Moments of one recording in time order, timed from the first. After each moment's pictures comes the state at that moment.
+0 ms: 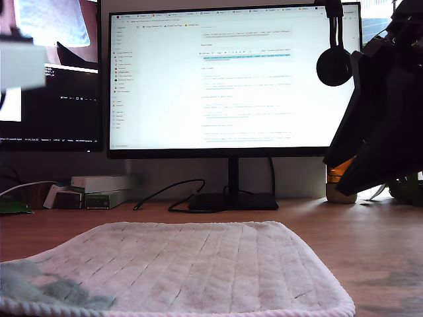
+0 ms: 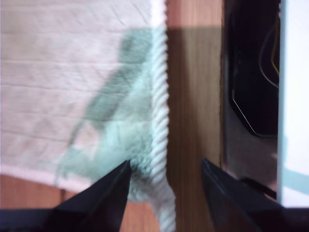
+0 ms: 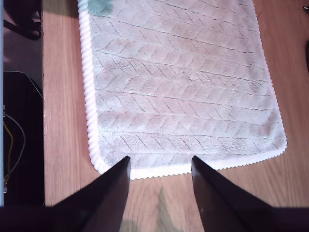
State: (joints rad) left arm -0.91 1.01 0.48 -0.64 -0.13 0.70; right arm 0.87 0.88 0.53 -0.47 0.01 -0.73
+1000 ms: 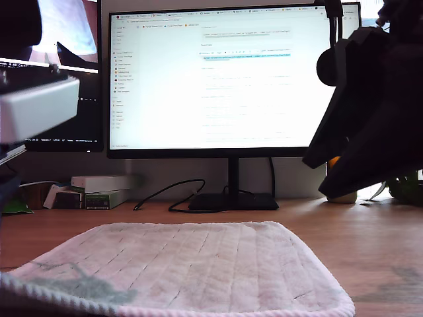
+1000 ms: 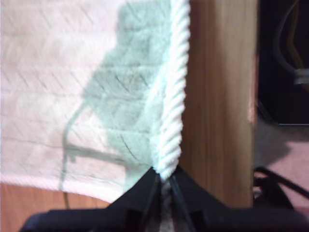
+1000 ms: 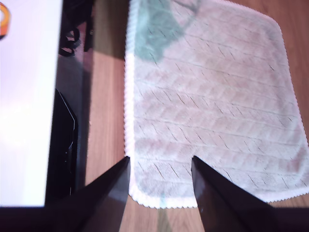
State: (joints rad) left arm -0.92 1.12 0.53 -0.60 -0.16 0.73; right arm 0.97 0.88 0.53 -0.47 -0.04 -0.71
